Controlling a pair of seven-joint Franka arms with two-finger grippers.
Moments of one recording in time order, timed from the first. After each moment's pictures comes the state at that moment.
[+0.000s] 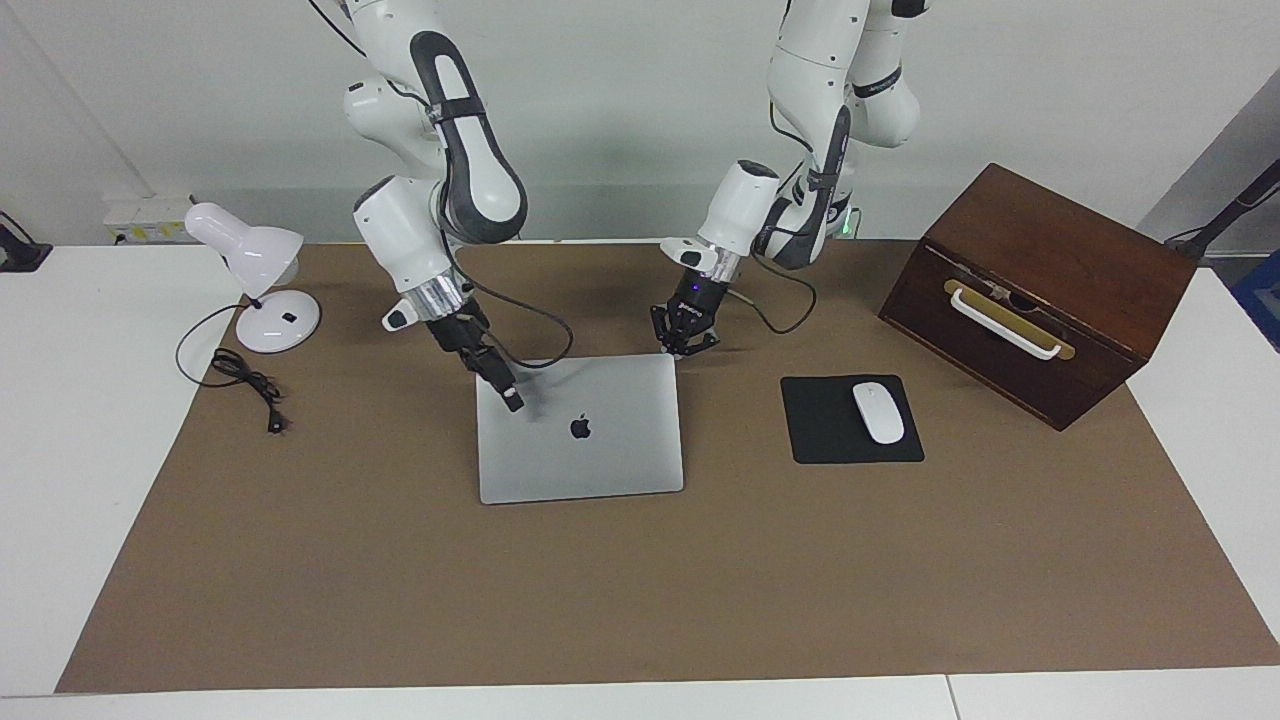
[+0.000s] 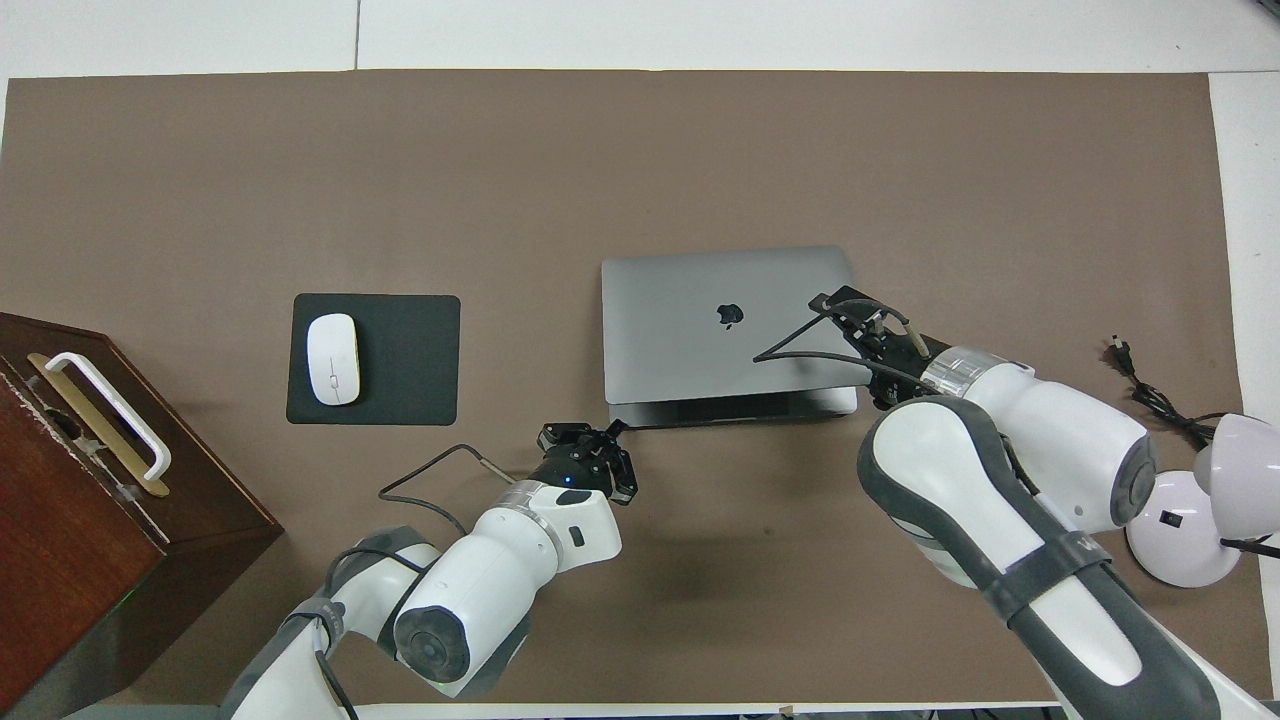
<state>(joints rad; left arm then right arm) -0.70 0.19 -0.08 -2.58 -0.09 3.48 0.01 0.29 0.04 0.06 -2.37 1.19 2.90 0.16</state>
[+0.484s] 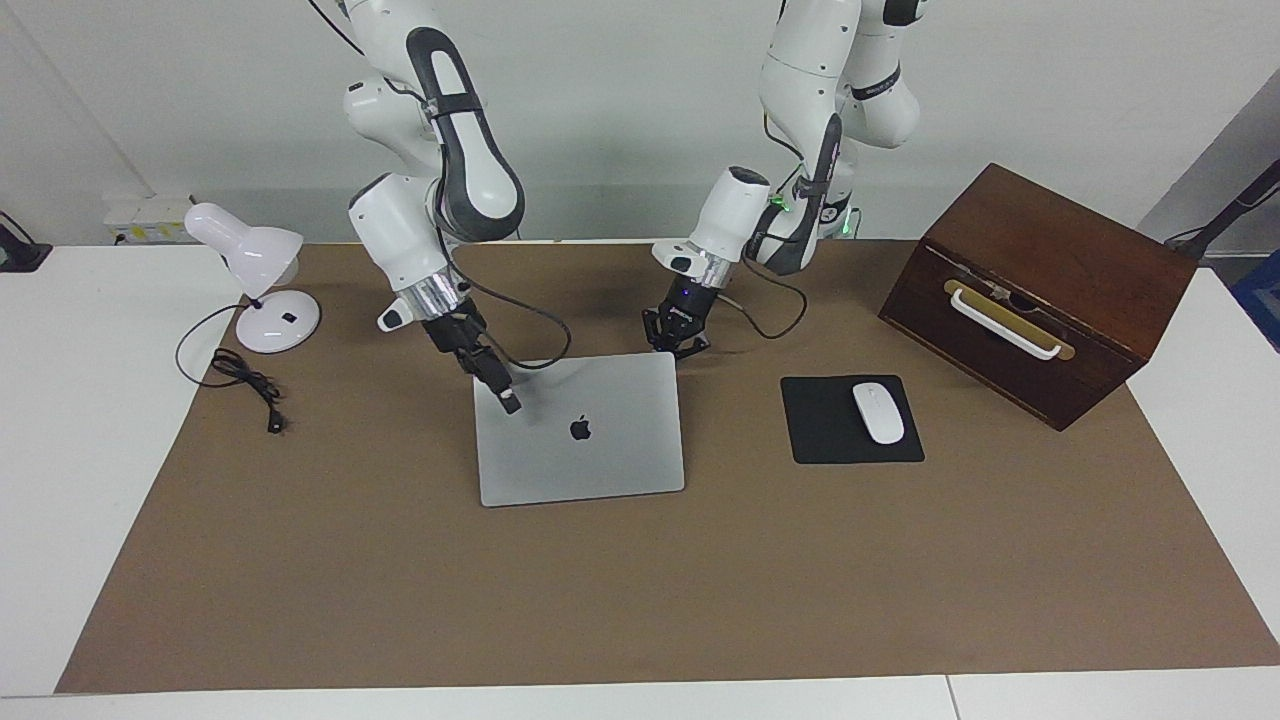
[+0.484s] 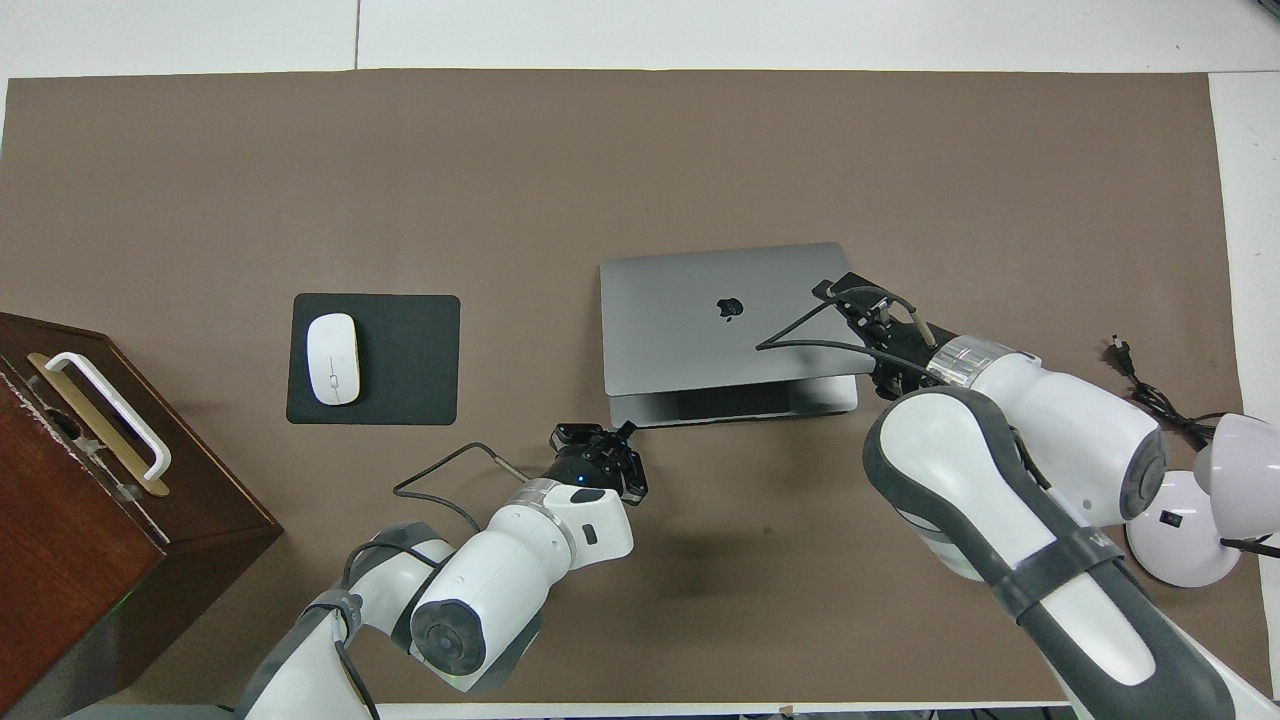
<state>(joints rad) -0.72 0.22 -0.08 -2.56 -0.09 3.48 0.01 0.29 0.04 0.05 -2.34 1.19 2.90 0.16</state>
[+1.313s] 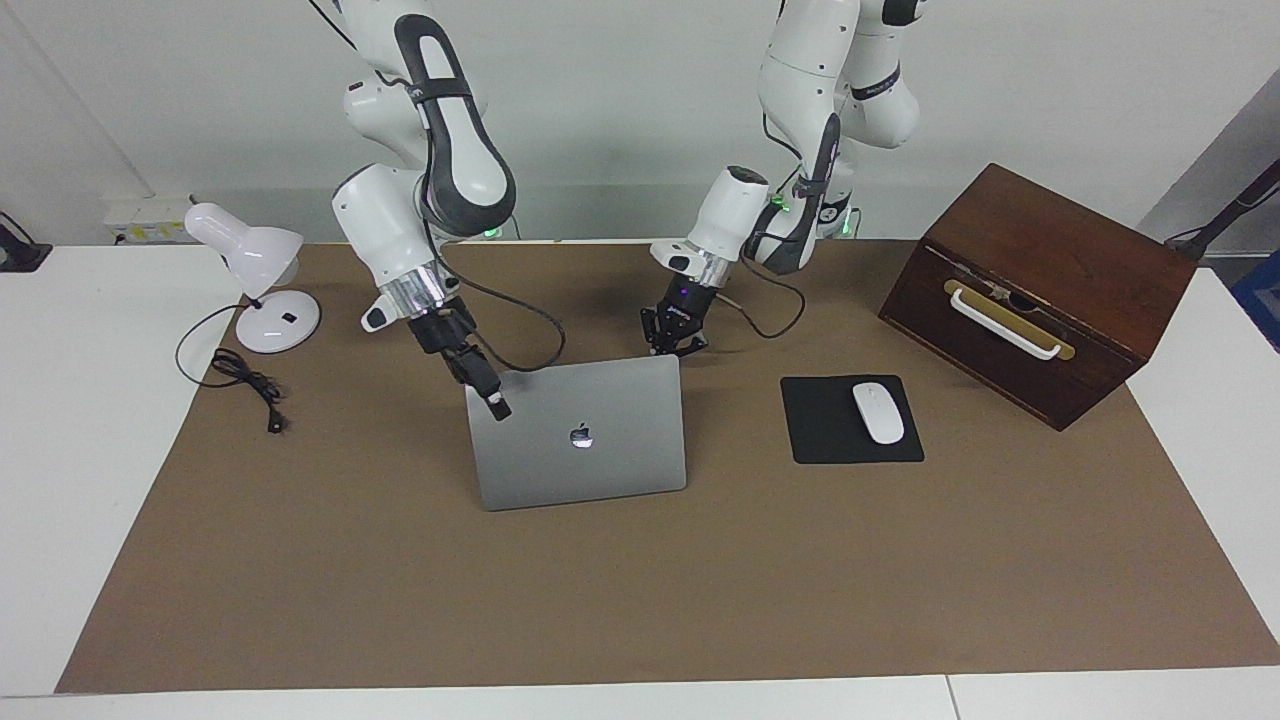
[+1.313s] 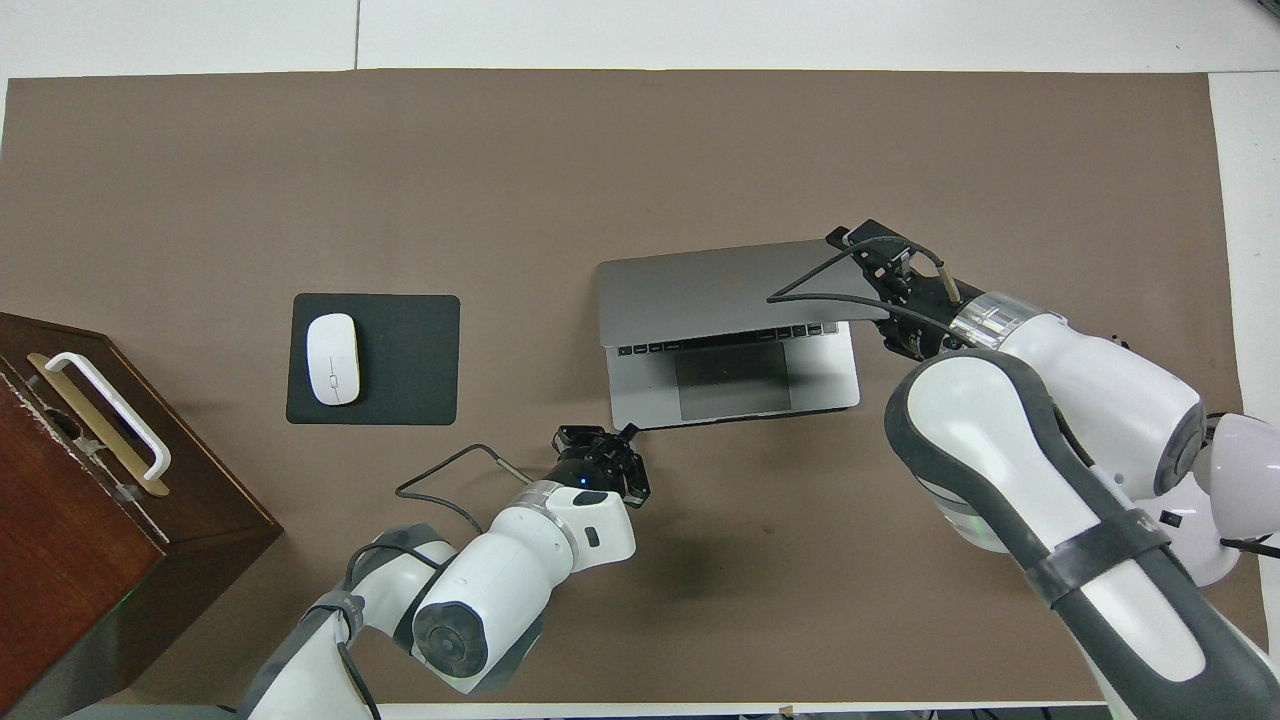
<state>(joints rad) -0.72 0.22 -0.08 -2.56 -0.09 3.48 0.01 0.27 0.07 0.05 -2.21 1.19 2.89 0.16</state>
